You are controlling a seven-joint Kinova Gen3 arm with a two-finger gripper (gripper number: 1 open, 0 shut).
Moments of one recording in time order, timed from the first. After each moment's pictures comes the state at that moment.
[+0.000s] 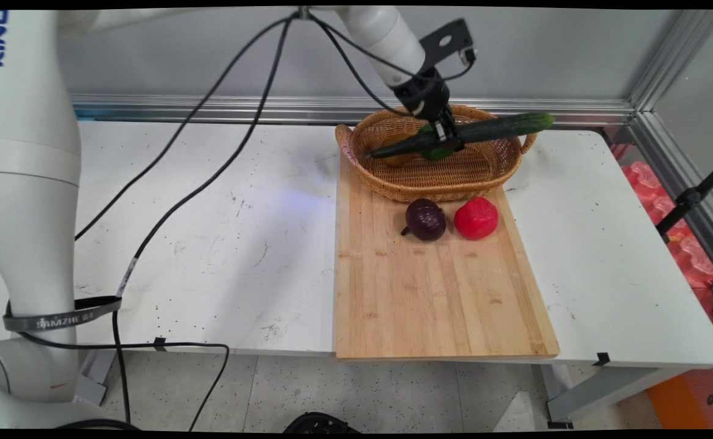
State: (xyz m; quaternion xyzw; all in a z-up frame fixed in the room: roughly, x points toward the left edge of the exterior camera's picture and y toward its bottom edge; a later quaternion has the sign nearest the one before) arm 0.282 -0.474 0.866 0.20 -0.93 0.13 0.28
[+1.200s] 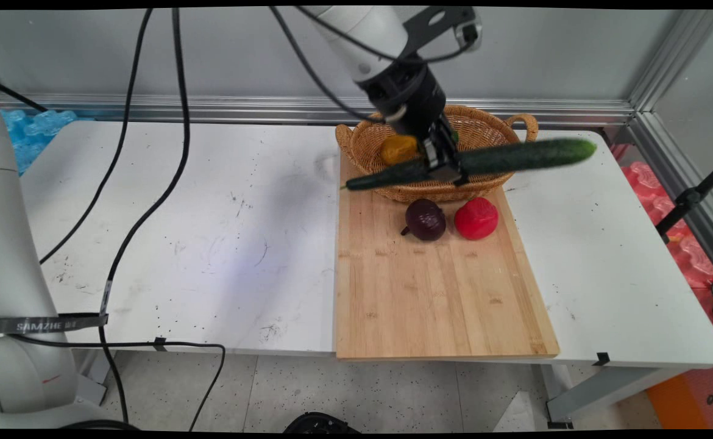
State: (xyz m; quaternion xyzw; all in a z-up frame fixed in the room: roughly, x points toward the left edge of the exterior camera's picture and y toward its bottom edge) arm 0.268 -0.325 0.952 0.17 -0.94 0.06 0.30
